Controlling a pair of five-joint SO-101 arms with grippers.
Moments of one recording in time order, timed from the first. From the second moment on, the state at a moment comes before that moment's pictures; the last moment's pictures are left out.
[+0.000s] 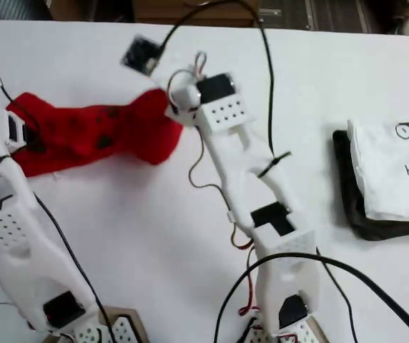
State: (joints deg) left arm -38.6 41.5 -43.6 94.0 -13.8; right arm -28.0 30.6 -38.2 71.4 41.5
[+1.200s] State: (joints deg) left arm -25.3 41.5 -33.4 88.7 -20.7; right arm -23.6 47.4 -47.7 96.5 49.4
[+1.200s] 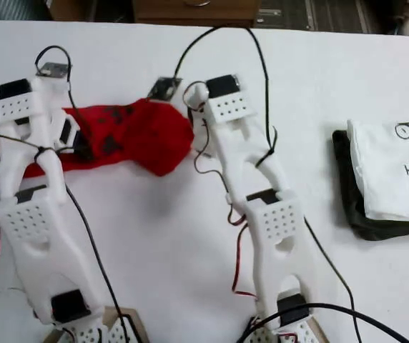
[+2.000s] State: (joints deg) left arm -37.0 41.5 -33.1 88.7 -20.7; right arm -27.3 57.5 -46.7 65.6 54.0
